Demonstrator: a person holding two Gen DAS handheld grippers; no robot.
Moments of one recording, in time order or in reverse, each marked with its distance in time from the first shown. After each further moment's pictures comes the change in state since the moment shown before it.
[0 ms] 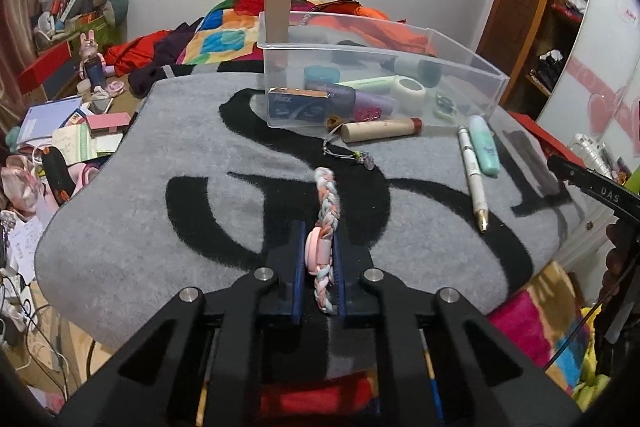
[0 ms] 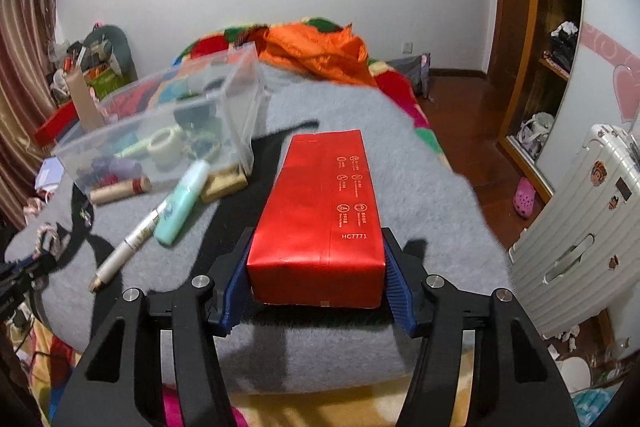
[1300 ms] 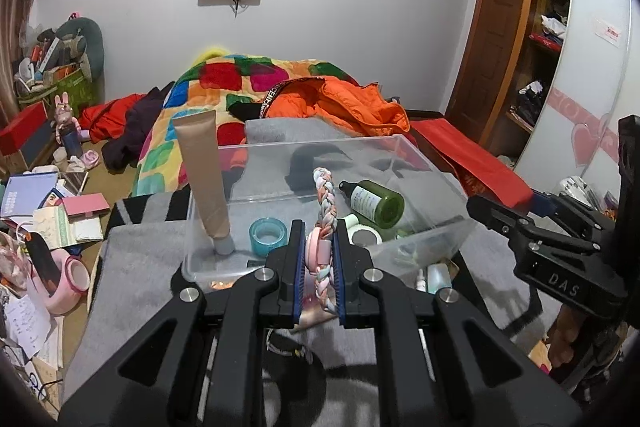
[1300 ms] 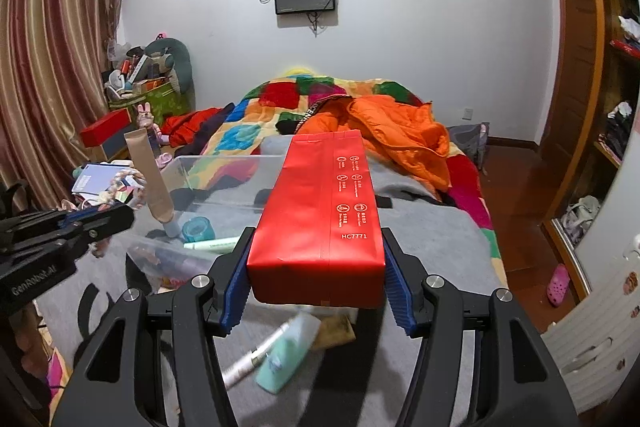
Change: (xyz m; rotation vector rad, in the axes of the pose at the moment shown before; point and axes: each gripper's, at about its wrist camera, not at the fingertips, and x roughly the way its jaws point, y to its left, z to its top) left arm 0.009 -0.042 0.133 0.056 -0.151 -0.058; right arm 0.018 0.079 0.092 -0.173 -0.147 0.164
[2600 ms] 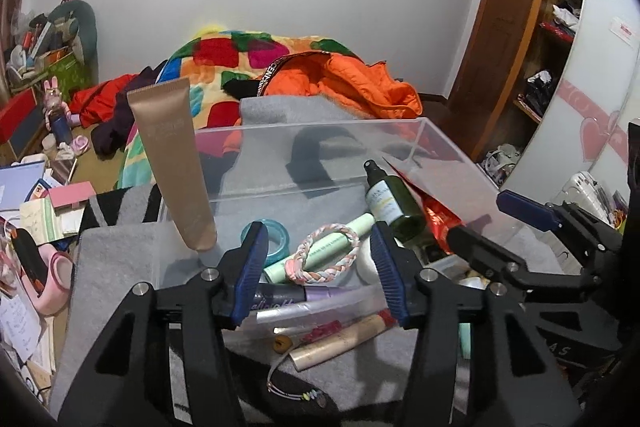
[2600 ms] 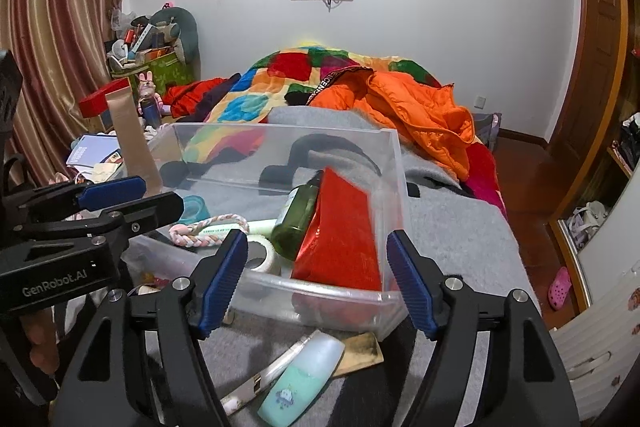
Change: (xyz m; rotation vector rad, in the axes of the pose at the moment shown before) left arm 0.053 0.010 0.003 -0.006 0.070 -0.010; right arm 0.047 0.017 -0.002 -0.058 0.088 0.007
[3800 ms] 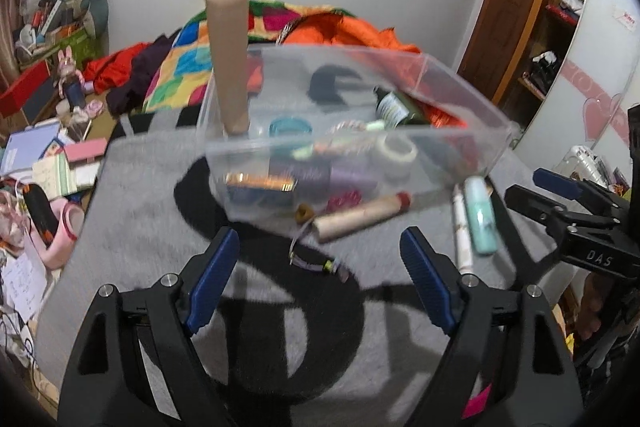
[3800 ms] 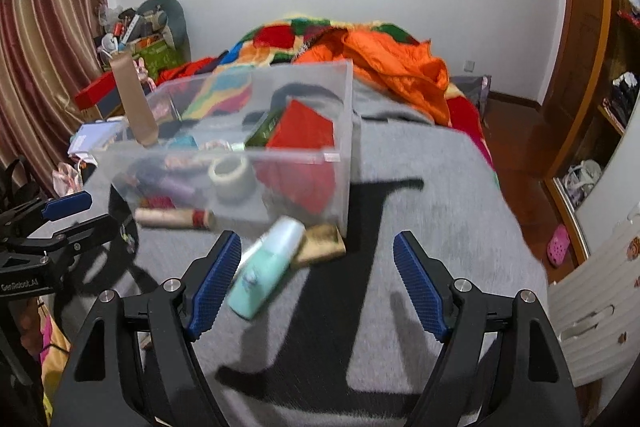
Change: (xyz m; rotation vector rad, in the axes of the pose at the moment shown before) left arm -0.030 0.015 -0.072 -0.028 0.101 0.032; right arm -0.029 -0.030 -0.055 0.075 0.109 0.000
